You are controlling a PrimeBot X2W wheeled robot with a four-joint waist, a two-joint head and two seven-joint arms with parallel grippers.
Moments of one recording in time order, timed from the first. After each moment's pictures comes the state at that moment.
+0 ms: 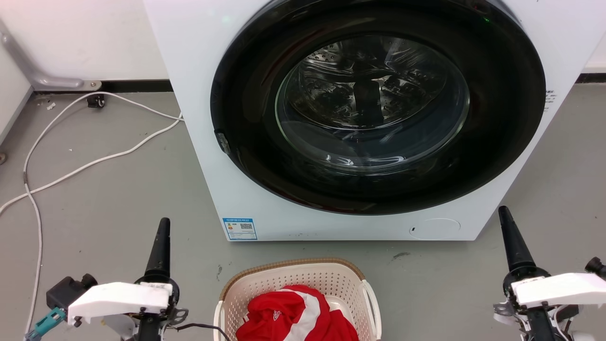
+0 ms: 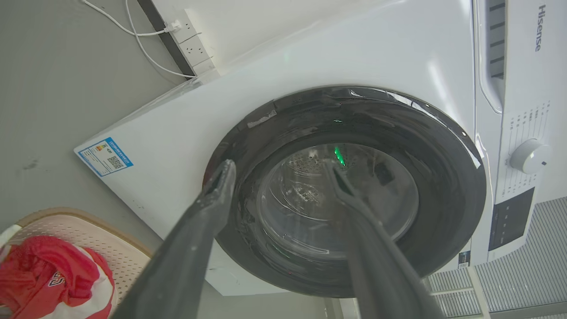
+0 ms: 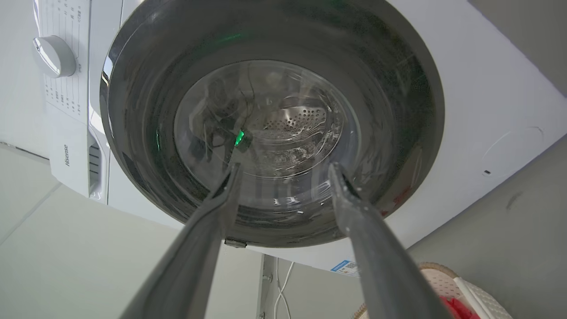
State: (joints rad) left arm -0.07 0.05 0.09 0.17 -1.23 -0.09 0.00; right arm -0.06 -0.05 -0.08 0.16 1.15 0.13 0.00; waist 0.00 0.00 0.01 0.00
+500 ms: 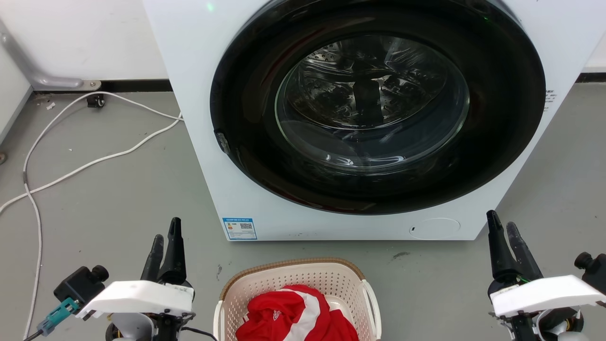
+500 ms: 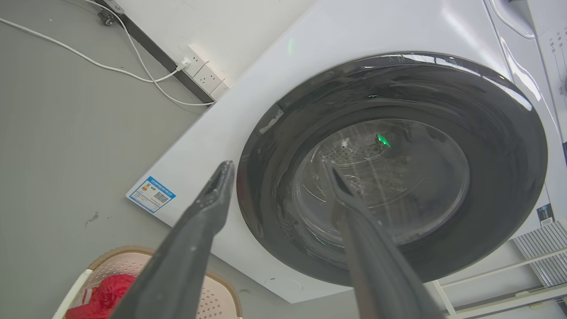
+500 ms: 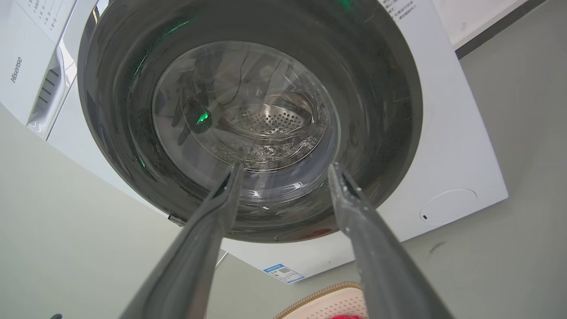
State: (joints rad) left arm -0.06 0.05 0.03 0.13 -0.92 -0.04 -0.06; right arm -0.04 -0.05 -0.04 0.12 0.78 0.13 -0.06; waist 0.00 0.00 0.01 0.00
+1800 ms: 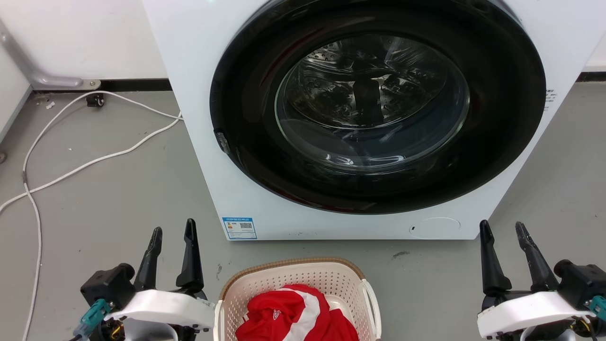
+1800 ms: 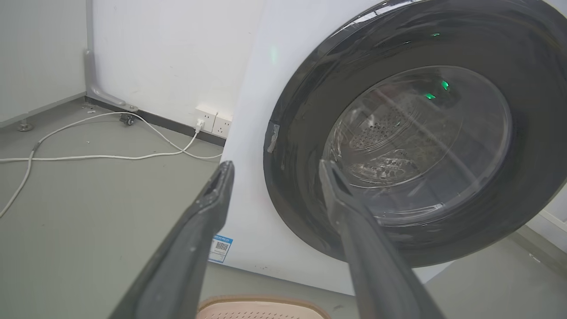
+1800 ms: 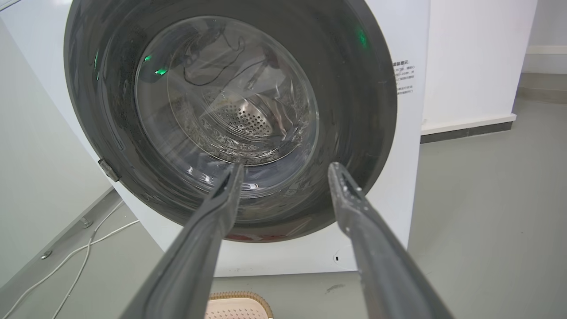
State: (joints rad) left arm -0.02 0.05 -0.01 0.09 -0.44 -0.04 -0.17; right arm 0.02 -0.05 -0.03 0.07 0.26 0.13 -0.17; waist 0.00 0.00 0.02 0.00
